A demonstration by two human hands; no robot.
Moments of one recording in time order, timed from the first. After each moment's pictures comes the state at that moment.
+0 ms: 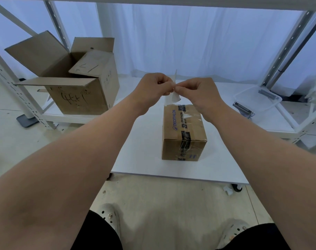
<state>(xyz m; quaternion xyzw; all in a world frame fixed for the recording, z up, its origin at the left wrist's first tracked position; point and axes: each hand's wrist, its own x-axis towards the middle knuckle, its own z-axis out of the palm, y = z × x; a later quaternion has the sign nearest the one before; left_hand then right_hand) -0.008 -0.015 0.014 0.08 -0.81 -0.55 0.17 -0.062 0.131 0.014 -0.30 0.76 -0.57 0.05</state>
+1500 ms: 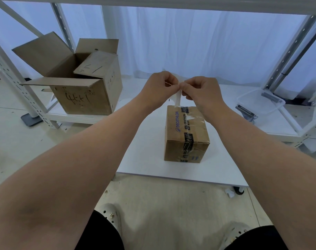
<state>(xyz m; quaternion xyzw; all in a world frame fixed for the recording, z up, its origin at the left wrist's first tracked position) -0.005 -0.008 0.020 0.08 -0.84 -0.49 0.20 -0.059 0.123 0.017 -0.25 0.77 -0.59 0.02</state>
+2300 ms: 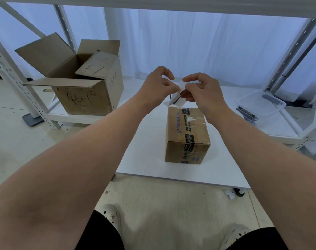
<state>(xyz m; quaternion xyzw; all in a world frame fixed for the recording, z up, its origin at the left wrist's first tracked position) 0.002 -0.012 0.027 0.10 -0.81 -0.54 0.19 -0.061 0.123 0.018 -0.25 0.75 -0.61 0.04</state>
